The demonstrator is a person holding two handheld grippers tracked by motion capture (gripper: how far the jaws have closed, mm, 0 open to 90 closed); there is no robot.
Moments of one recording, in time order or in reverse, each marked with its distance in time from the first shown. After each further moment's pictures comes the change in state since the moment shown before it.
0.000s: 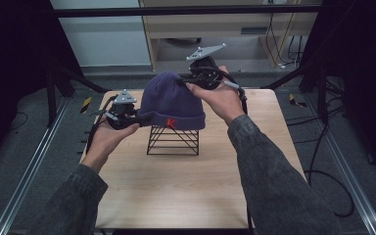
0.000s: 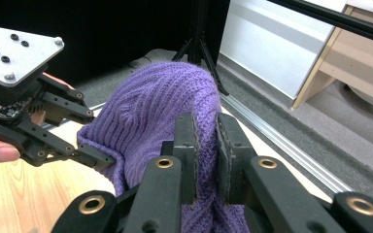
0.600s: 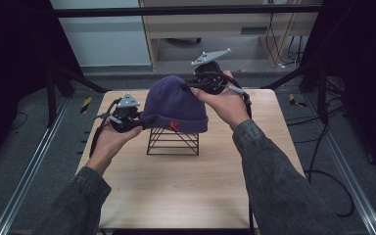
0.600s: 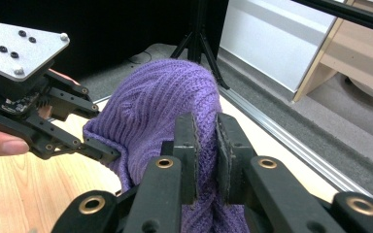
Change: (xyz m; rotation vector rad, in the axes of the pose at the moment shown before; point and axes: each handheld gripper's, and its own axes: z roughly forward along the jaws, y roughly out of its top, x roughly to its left) left arm -0.006 -0.006 0.008 -0.008 -0.003 -0.004; right arm 0.000 -0.013 -0.008 0.018 0.001 0.006
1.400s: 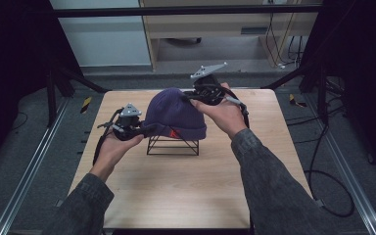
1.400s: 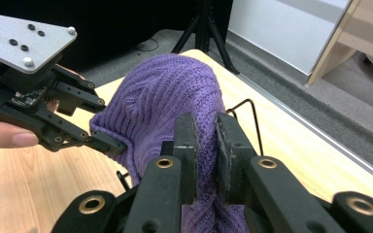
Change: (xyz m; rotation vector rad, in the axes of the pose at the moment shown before) left arm 0.000 -0.033 0.018 0.032 -0.019 -0.035; right arm 0.003 -0.031 0.018 0.046 0.032 0.035
